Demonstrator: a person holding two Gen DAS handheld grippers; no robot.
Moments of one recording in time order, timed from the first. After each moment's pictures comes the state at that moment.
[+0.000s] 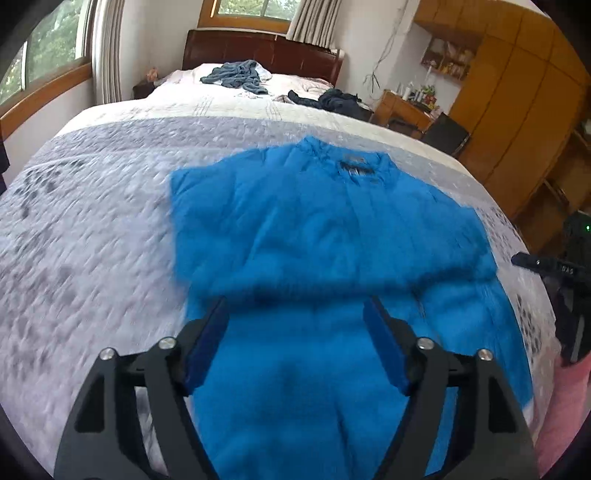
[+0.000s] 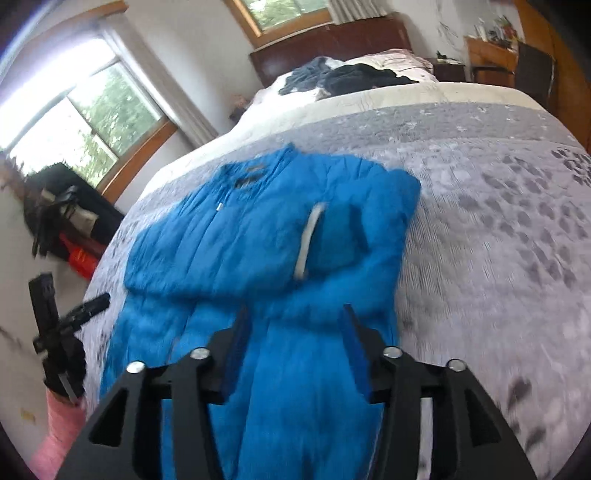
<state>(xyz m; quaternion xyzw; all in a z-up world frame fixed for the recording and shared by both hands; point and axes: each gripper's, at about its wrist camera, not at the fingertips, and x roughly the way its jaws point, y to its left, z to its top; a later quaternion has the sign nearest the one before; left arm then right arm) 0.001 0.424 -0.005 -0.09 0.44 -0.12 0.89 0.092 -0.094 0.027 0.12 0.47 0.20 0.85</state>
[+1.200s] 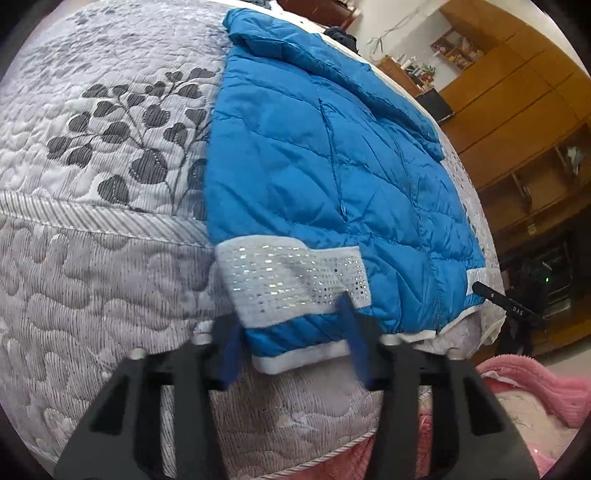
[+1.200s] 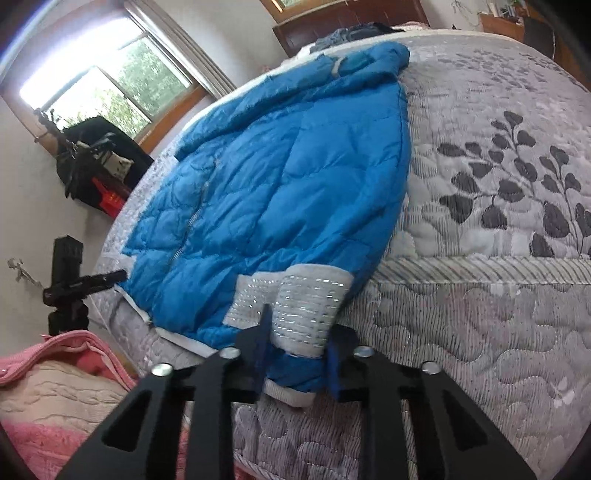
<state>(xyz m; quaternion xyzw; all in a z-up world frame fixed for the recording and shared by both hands) -0.173 0.439 -0.077 -0.22 0.52 -0.17 0.81 -0.127 -0.100 -0.043 0.14 0.49 0.26 0.82</state>
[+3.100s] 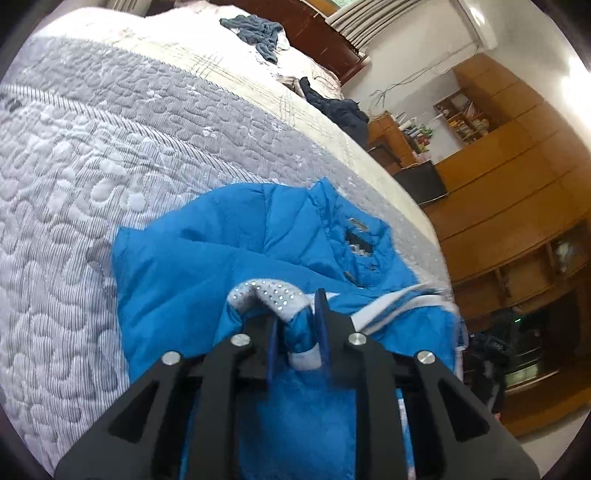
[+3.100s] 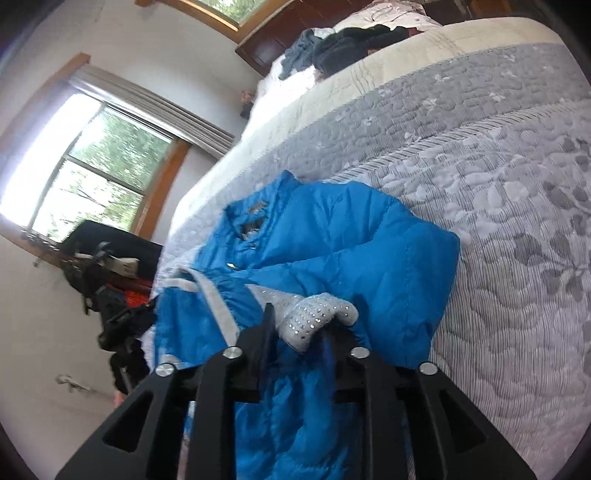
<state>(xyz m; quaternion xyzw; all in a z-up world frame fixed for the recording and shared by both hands) 0.196 0.482 -0.034 -0.34 0.46 -0.19 0.80 0.233 -0.123 0.006 0.28 0.51 0.26 0.77</state>
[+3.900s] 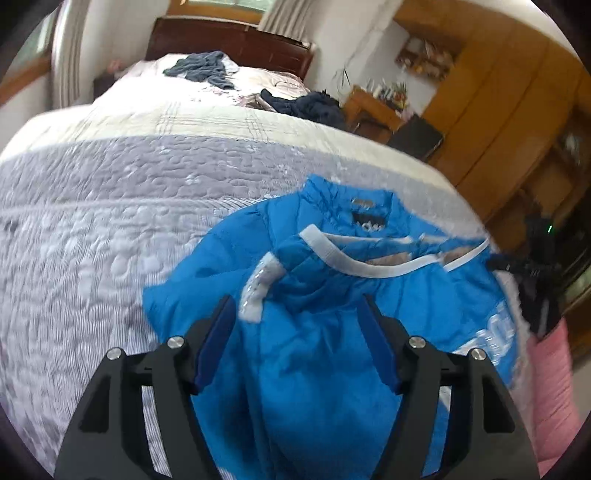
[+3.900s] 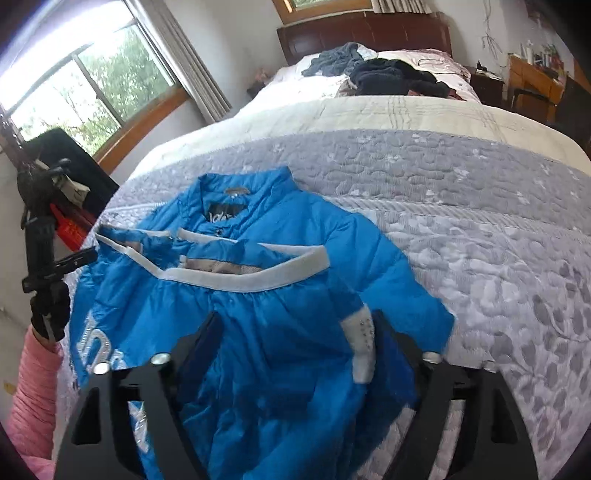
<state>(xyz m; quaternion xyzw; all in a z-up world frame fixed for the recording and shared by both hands) 0.189 0.446 -0.019 -0.09 0.43 -0.21 0.87 0.251 -0.066 0.009 0.05 0.49 0.24 0.84</state>
